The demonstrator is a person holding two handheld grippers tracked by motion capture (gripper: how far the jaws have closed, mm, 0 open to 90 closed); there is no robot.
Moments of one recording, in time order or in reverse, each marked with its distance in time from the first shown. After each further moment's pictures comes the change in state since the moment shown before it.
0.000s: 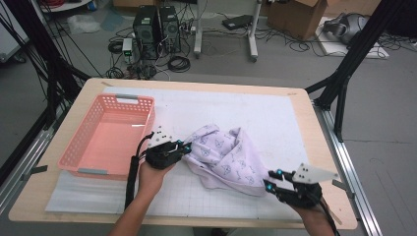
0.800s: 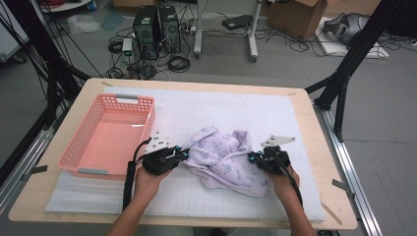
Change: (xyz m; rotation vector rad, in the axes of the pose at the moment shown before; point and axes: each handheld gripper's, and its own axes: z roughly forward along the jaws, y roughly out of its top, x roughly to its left) left arm 0.000 -0.013 -0.009 0.007 -0.032 0.006; right arm -0.042 0.017 0.093 0.208 -0.104 0.109
